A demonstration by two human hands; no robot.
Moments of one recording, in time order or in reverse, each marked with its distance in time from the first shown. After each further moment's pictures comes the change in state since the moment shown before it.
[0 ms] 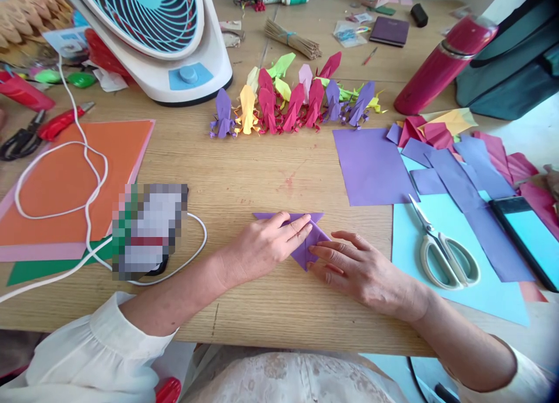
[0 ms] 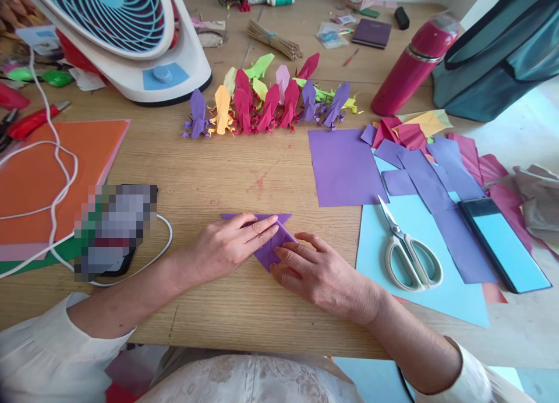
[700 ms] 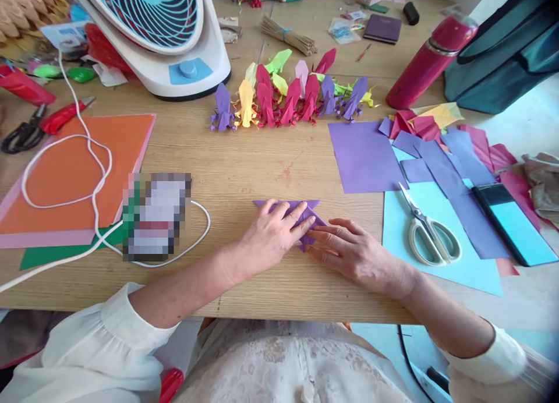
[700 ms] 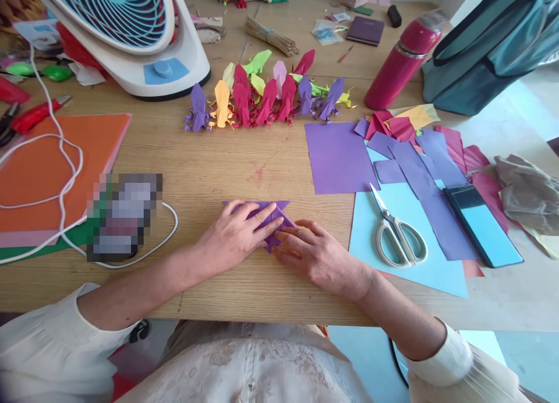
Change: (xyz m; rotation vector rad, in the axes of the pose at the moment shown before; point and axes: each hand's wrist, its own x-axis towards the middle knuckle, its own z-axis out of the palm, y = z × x) left_hand 0.005 0.020 -0.003 -0.093 -0.125 -0.083; right_hand -0.006 -0.006 0.003 0.015 0.014 0.029
